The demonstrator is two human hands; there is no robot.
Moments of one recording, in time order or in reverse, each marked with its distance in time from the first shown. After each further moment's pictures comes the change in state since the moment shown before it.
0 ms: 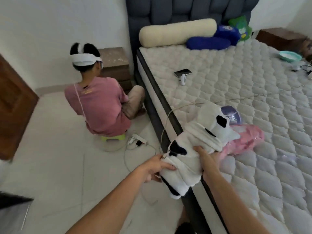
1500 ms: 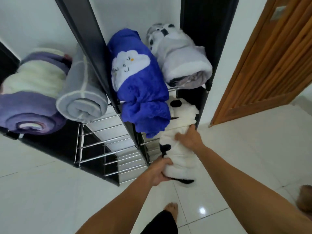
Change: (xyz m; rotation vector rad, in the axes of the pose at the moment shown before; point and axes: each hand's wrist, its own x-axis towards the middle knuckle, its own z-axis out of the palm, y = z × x) left_hand -0.265 -0.344 -0.592 -1.653 1.209 0.187; right_hand -0.492 0.241 0.818 -1.212 -1.852 -0.653
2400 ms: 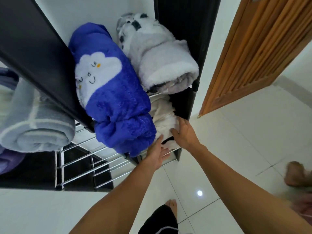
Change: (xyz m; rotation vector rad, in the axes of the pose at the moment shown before) left_hand 0.068 0.073 0.033 -0.066 0.017 0.067; right_hand 0.044 0.002 -0.008 -0.191 0.101 -0.202
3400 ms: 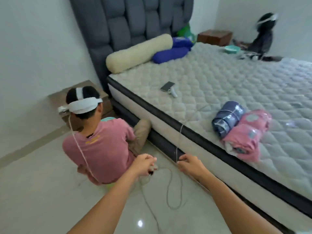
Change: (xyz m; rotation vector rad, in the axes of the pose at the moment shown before) left_hand -0.372 -0.409 0.269 1.828 -1.473 0.172; right_hand -0.704 0.177 -0.067 0.831 1.277 1.267
